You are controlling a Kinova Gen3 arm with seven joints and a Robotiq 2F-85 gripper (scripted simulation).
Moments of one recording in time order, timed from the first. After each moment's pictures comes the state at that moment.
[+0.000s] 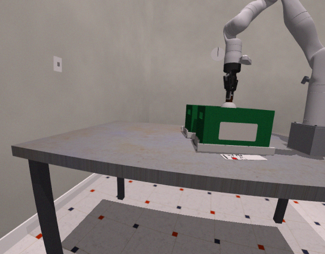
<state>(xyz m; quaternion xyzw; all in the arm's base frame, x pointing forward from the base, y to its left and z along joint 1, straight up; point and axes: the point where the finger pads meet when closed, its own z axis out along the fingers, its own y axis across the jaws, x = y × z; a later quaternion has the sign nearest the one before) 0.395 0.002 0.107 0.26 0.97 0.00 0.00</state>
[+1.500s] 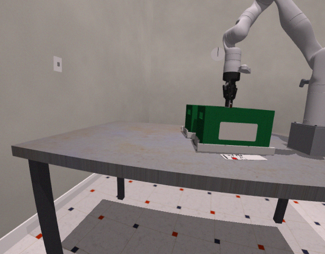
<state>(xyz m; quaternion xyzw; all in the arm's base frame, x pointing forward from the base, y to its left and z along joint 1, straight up) 0.395 0.002 0.068 0.26 0.97 0.00 0.00</state>
